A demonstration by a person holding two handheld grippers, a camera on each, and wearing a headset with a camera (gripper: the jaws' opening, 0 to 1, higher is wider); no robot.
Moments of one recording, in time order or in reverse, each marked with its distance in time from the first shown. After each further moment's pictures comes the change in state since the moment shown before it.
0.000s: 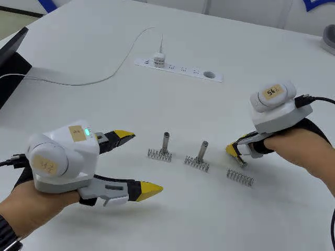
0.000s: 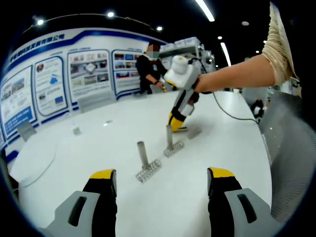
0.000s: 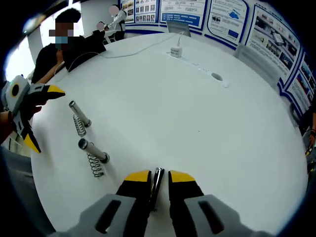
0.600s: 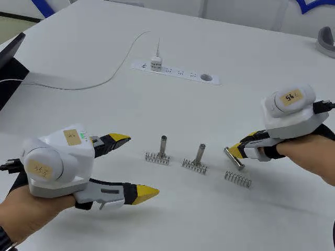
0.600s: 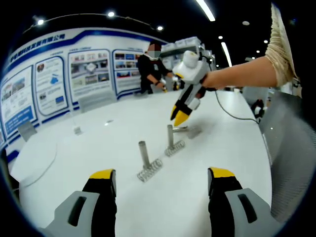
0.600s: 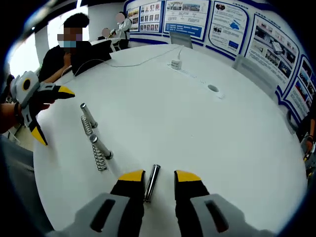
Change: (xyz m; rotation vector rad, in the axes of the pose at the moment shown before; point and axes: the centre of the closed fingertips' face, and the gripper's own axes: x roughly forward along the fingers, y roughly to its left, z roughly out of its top) left arm -0.001 0.000 0.002 0.000 0.002 0.004; right arm -0.021 -0.004 0.005 -0.044 -0.095 -0.006
